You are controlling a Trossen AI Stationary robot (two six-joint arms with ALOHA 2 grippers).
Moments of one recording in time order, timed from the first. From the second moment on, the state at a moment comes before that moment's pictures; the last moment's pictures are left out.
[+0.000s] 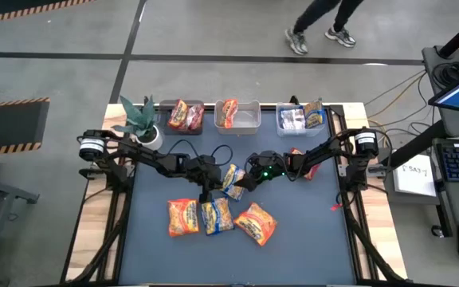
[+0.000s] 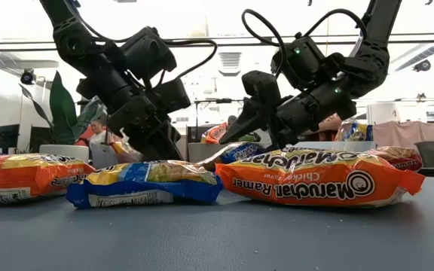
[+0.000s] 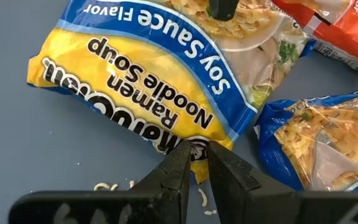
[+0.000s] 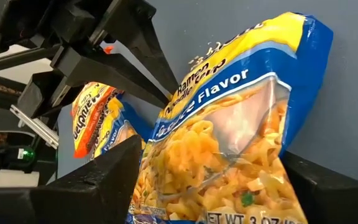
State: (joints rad) left arm 0.06 1.70 0.70 0.21 0.13 -0.02; right arm -0.09 1.85 0.69 0.68 -0.24 0.89
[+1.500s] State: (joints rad) left arm 0.09 1.16 0.70 0.10 -0.17 0.43; right arm -0.15 1.66 0.69 0.62 -0.21 0.75
